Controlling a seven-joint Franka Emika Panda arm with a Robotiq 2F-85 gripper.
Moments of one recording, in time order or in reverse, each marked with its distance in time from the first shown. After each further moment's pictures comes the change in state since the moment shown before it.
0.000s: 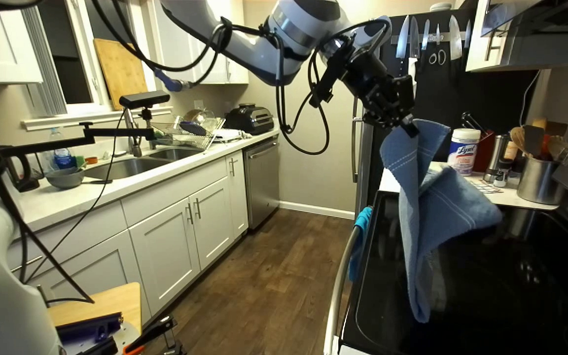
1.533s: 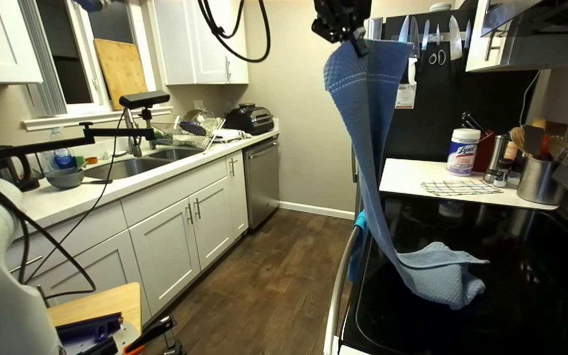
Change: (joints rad) arm -0.026 -0.339 -0.006 0.017 0.437 -0.214 -0.397
